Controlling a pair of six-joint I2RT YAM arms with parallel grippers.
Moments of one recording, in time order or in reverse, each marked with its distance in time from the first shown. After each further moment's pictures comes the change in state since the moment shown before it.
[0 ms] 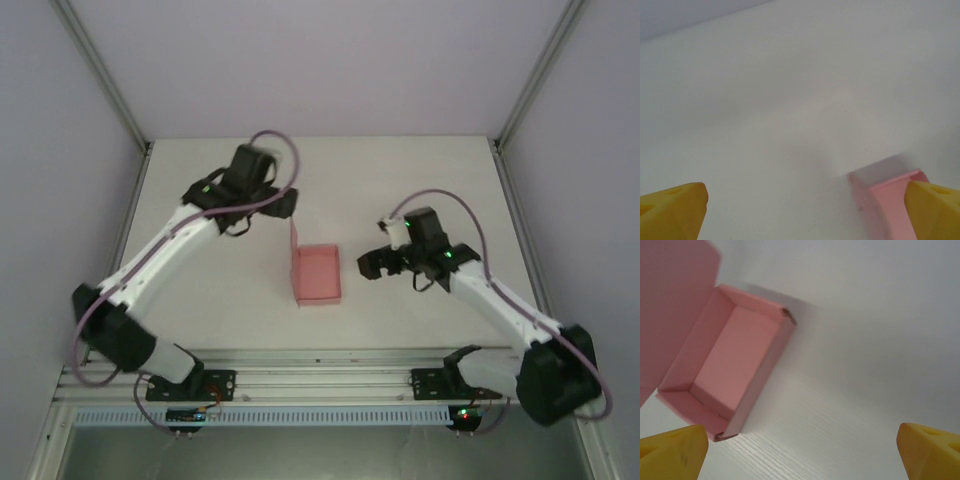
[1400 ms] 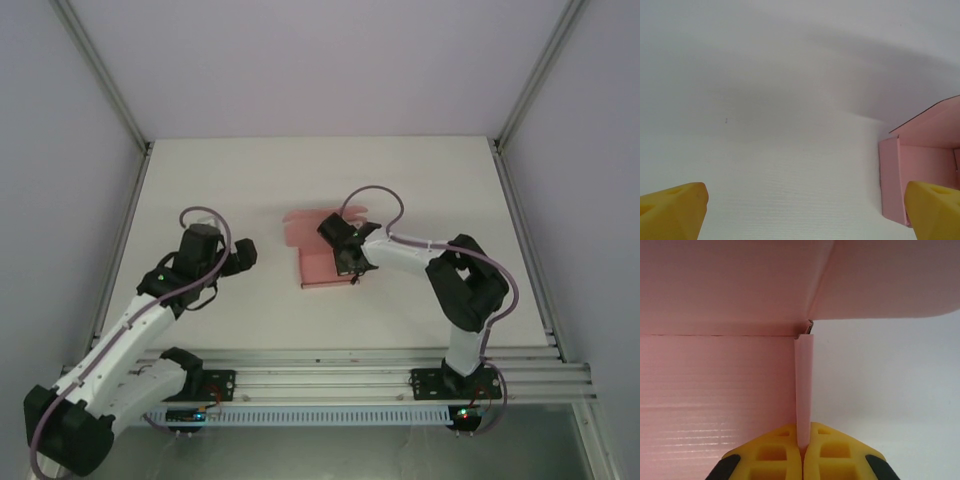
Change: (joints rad) left arm 0.126 -0.521 -0.682 0.187 0.107 -0.370; right arm 0.323 0.607 0.343 -0.192 0.612 0.591
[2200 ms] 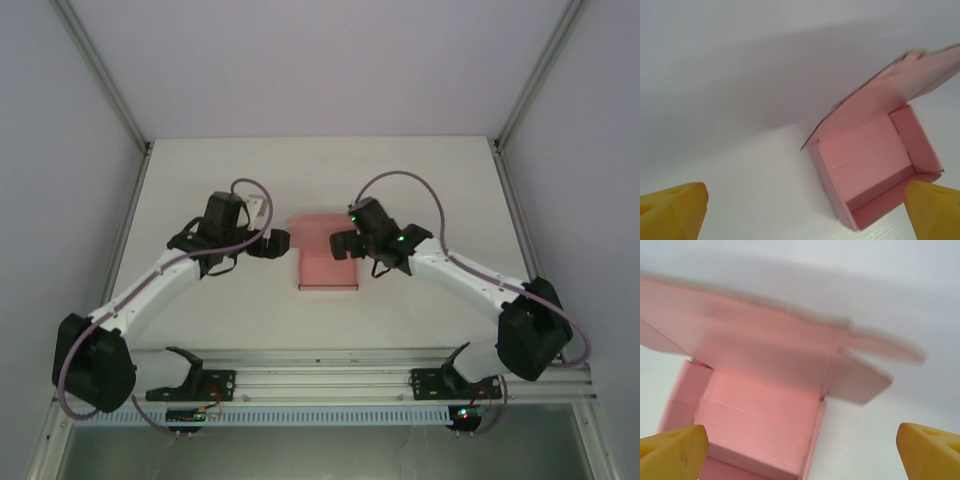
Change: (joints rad) left arm -0.001 0.367 0.220 0.153 0.358 0.414; right arm -0.103 -0.408 -0.113 0.173 -0.184 -0.312
